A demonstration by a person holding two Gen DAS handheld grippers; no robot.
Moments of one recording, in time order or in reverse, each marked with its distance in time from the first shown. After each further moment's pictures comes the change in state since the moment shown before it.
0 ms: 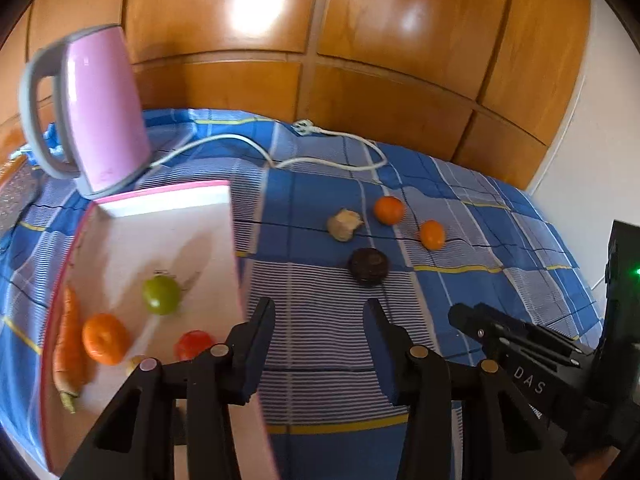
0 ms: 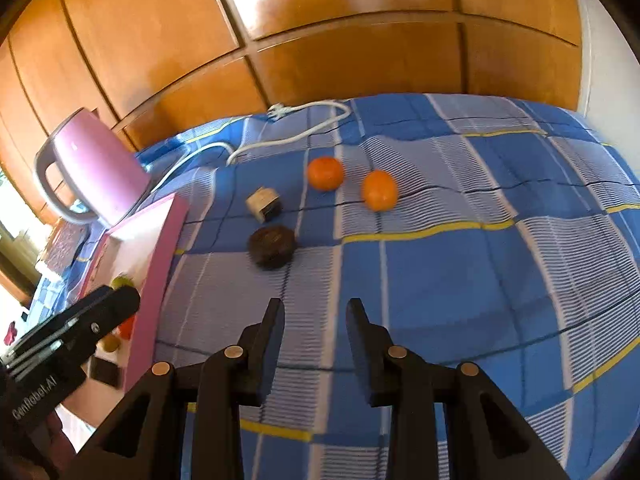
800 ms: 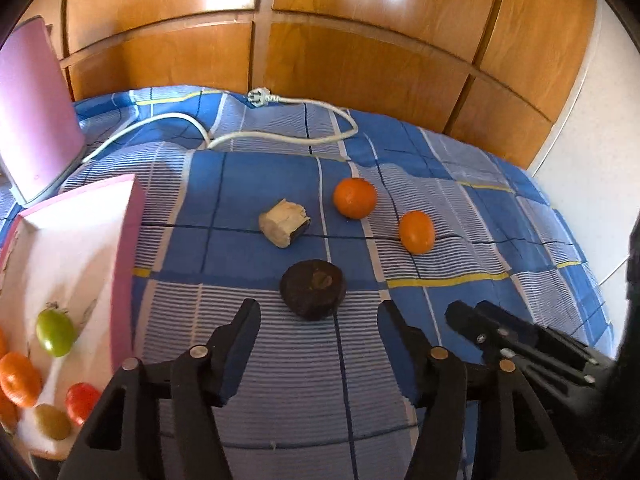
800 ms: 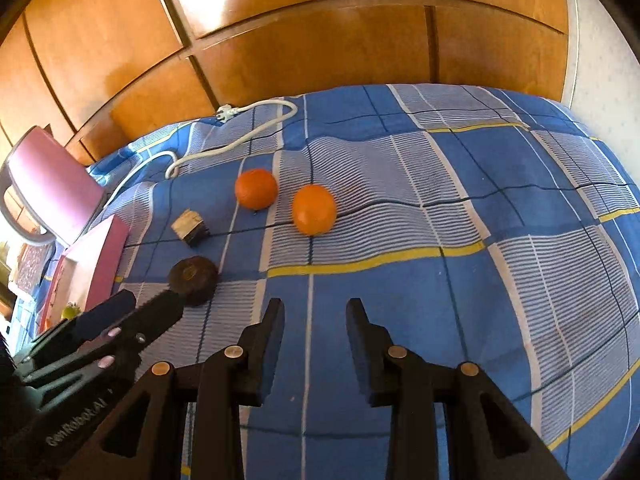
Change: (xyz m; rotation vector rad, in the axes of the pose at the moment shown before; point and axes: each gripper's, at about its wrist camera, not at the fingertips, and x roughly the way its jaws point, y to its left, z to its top) left arm 0.088 -0.049 0.022 0.025 0.096 -0.019; right arm 0.034 -0.046 0.029 0.038 0.033 -0.070
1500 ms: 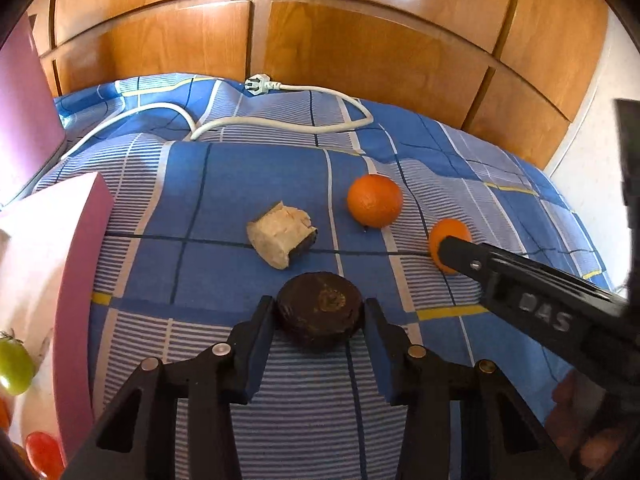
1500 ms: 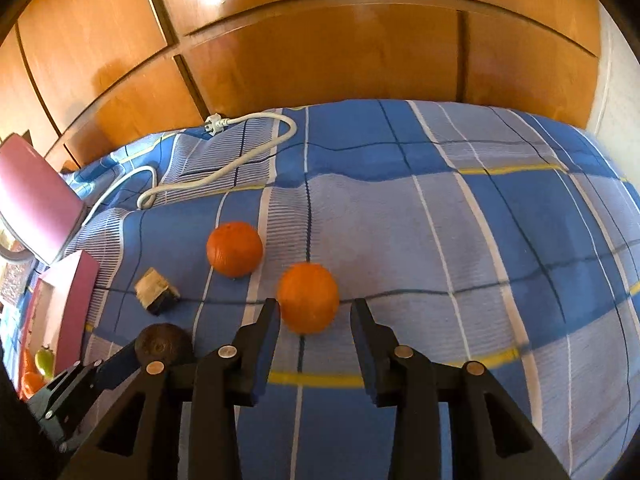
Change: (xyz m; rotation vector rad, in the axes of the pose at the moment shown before) left arm 0.049 0.006 0.013 -0.011 -0.008 0.012; right arm 0.056 0.001 0.051 -0.066 -0.007 -0.007
